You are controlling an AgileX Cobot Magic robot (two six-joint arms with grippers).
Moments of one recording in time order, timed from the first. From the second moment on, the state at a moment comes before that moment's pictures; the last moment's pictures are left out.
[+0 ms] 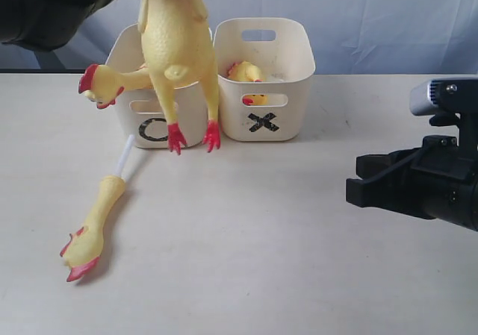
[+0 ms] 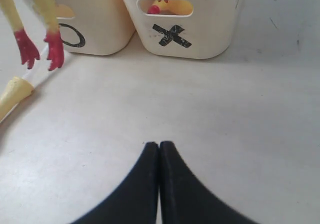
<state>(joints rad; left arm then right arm) -0.57 1.66 -1.29 -0.86 -0.40 0.65 0.52 1.05 -0.43 0.58 0.02 -0.34</state>
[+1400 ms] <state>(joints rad) -0.23 1.71 -1.29 -0.33 -0.91 0.05 0.52 1.05 -0.43 0.58 0.03 -0.34</state>
